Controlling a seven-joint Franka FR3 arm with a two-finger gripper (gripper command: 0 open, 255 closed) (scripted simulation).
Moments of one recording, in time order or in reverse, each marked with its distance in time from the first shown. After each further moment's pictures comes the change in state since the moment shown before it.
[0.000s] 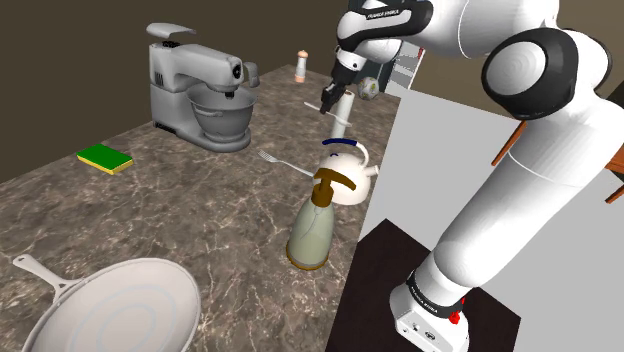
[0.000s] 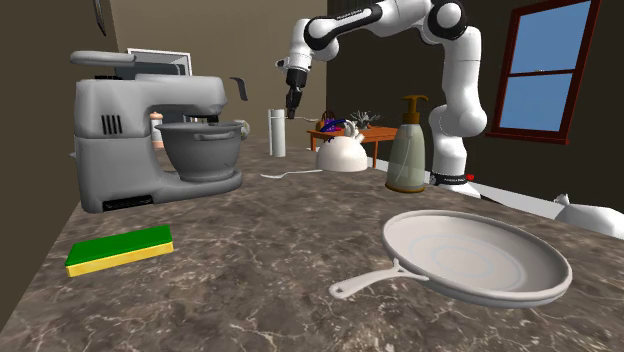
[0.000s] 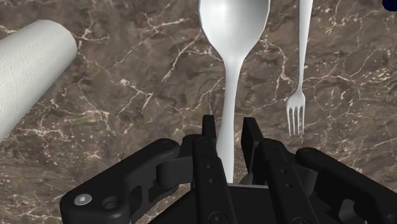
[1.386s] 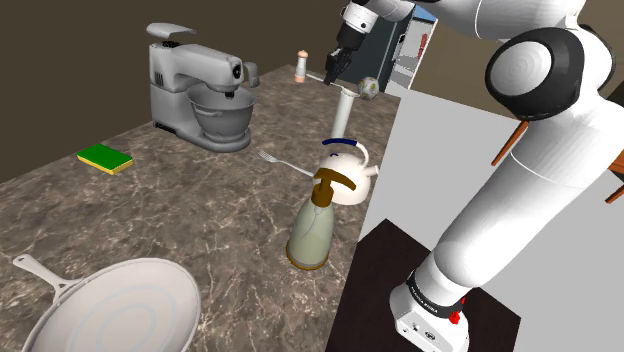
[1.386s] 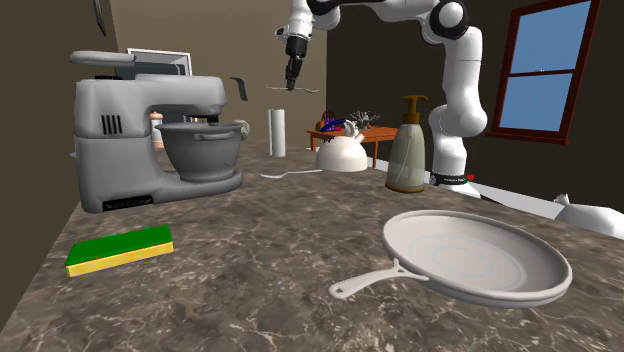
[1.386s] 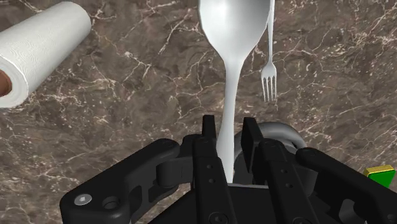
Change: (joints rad) arm 0.005 -0.014 0.005 0.248 -0.026 -0.252 0.076
